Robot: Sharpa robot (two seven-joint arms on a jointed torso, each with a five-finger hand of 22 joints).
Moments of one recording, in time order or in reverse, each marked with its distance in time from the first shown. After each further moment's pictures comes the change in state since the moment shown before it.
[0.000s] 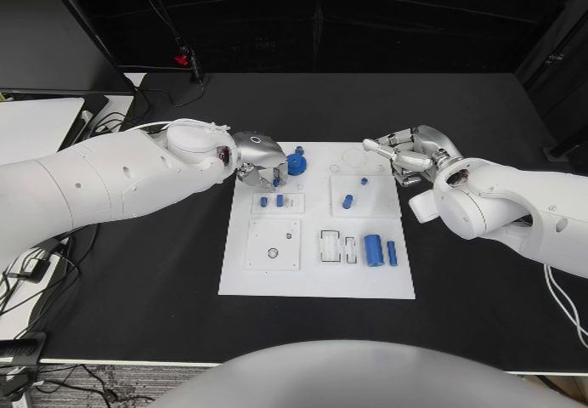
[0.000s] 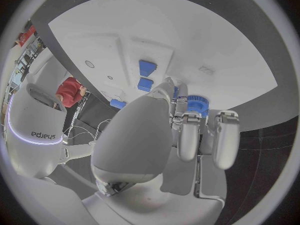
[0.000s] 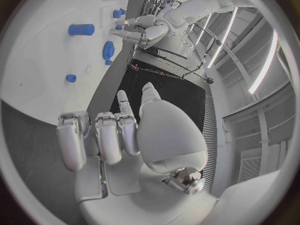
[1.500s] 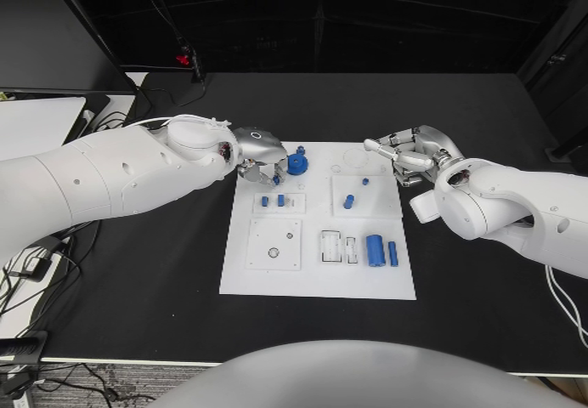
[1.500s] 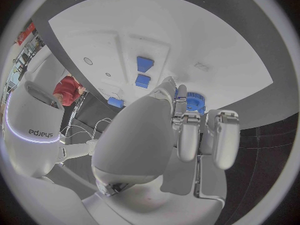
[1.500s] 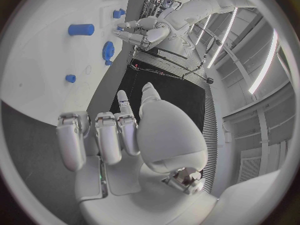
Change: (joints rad) left arm 0.009 -0.003 0.006 0.011 0.004 0.015 -0.028; left_hand 0.019 0.039 -0.014 0.003 0.000 0.089 -0.028 0.037 0.017 -0.008 -0.016 0.015 0.002 0.000 -0.007 0.000 0.000 0.000 0.000 0.000 0.000 0.000; right arm 0.000 0.000 0.000 0.000 0.000 0.000 0.000; right_hand 0.000 0.000 0.006 0.000 0.000 0.000 0.000 0.000 0.000 0.000 0.000 0.000 0.000 0.000 0.000 0.000 0.000 0.000 -0.004 0.004 0.000 0.000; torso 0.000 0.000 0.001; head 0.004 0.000
